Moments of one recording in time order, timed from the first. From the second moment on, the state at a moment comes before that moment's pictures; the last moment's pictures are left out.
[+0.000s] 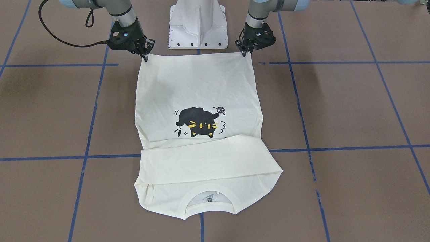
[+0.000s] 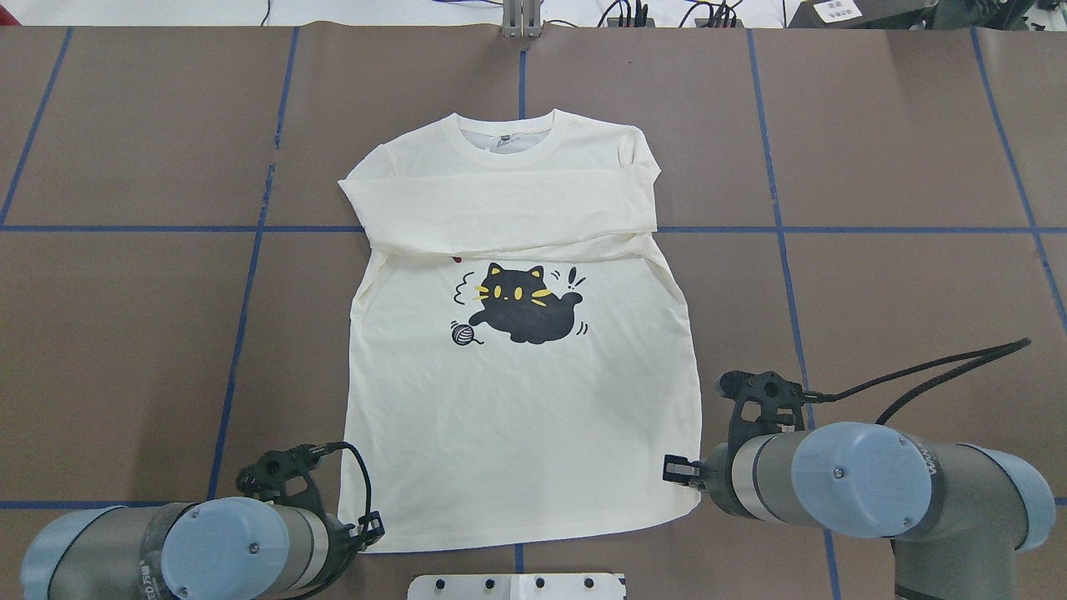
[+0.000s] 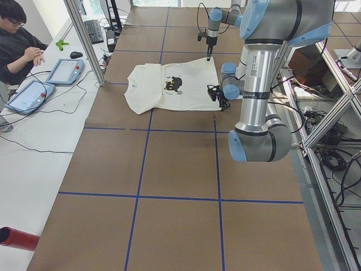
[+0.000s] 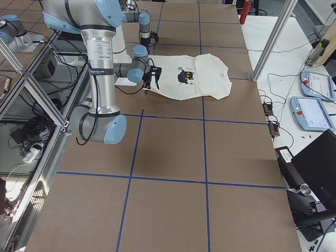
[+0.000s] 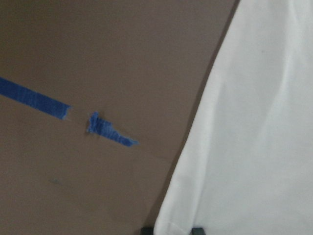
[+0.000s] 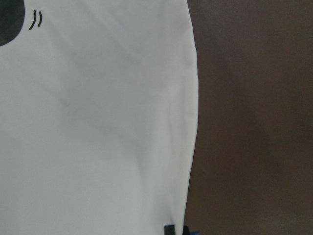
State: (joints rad) left arm -0.09 -1.75 -2.04 -1.74 -1.65 -1.91; right arm 0.22 -1.47 2.14 -1.34 1.67 1.61
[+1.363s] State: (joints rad) left arm -0.10 -1.76 -2.04 -1.72 -1.65 -1.90; right arm 0.22 -1.47 2.14 -1.34 1.67 1.61
